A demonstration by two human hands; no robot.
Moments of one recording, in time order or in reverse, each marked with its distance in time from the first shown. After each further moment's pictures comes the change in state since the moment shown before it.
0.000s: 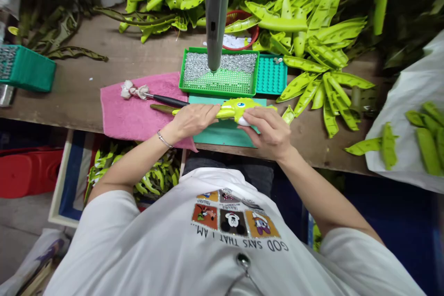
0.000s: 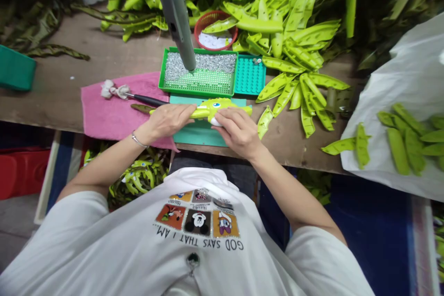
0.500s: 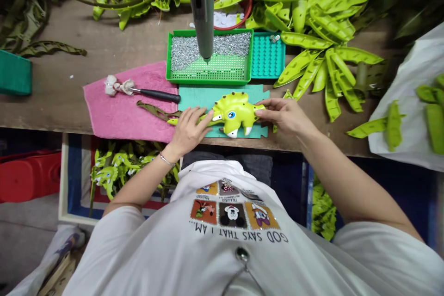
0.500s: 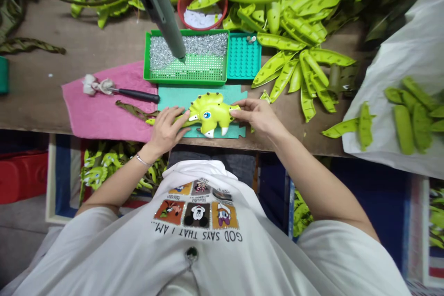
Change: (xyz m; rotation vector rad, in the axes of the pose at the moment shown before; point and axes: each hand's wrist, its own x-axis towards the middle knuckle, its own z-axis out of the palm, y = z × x) left_hand -0.036 0.047 0.037 -0.244 0.076 -0.322; right_hand -0.015 0.049 -0.022 0.883 -0.317 1.130
